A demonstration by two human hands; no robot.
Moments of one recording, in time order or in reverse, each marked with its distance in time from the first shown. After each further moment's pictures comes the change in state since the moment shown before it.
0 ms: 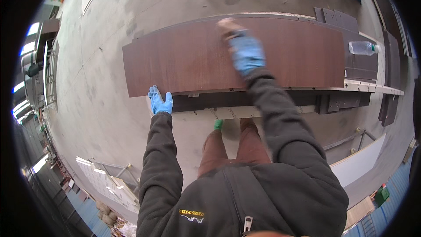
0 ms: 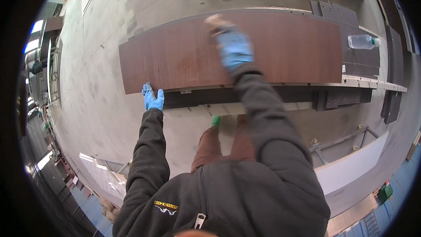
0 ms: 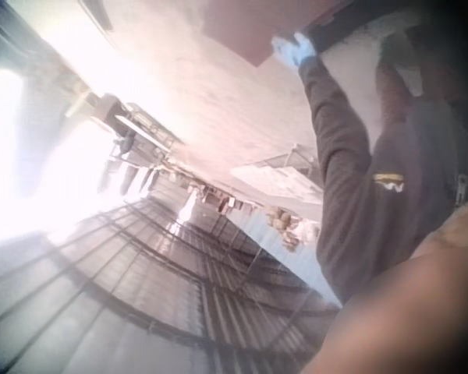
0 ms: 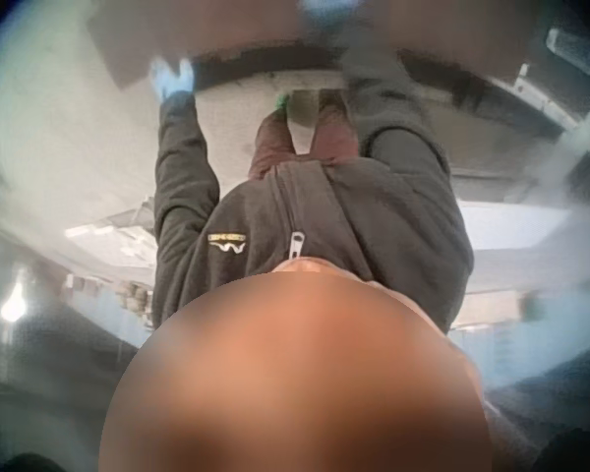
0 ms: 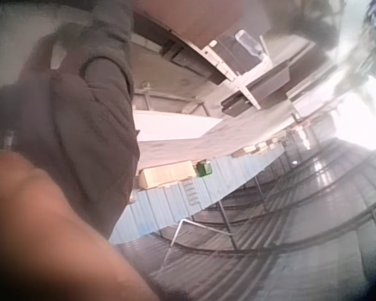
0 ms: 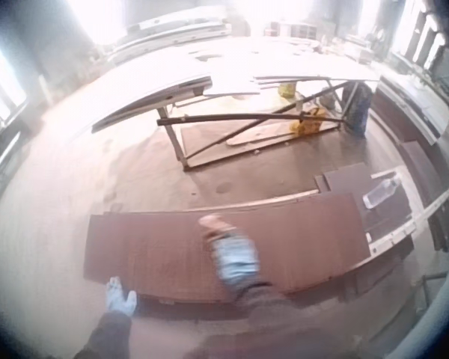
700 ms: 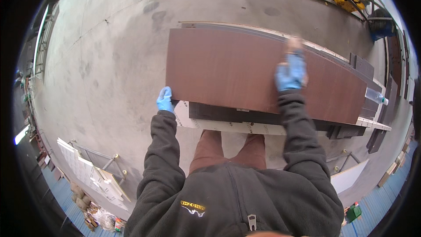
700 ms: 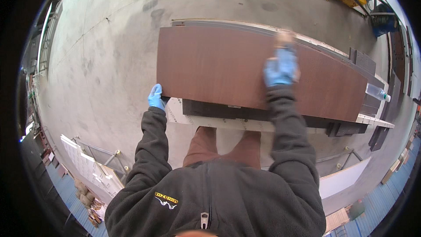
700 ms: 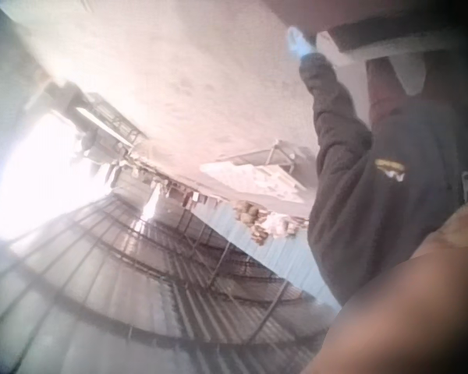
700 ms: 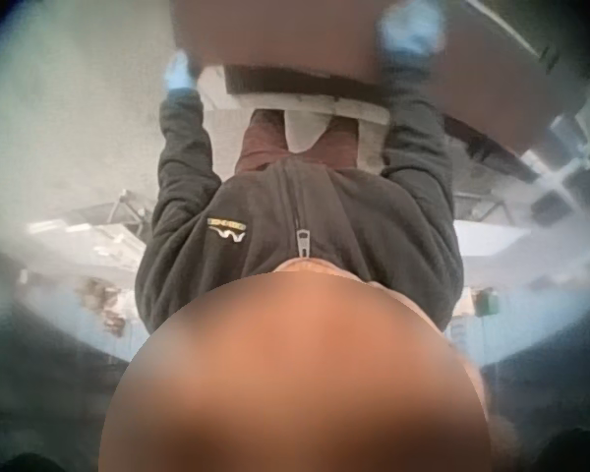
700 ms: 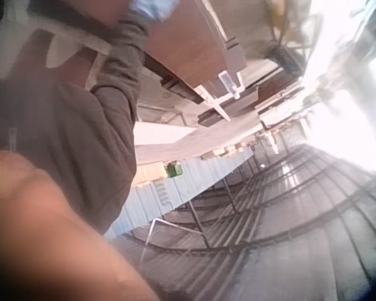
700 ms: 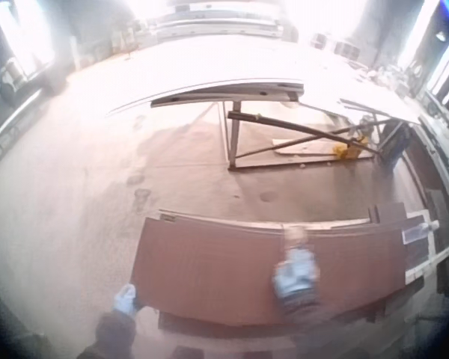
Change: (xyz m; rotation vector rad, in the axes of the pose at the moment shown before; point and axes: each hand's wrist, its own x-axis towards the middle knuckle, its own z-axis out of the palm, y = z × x) left_hand 0.130 -0.214 0.000 -1.540 -0.079 -0.617; right_hand 0.059 -0.085 0.141 -0.410 0.150 0.021
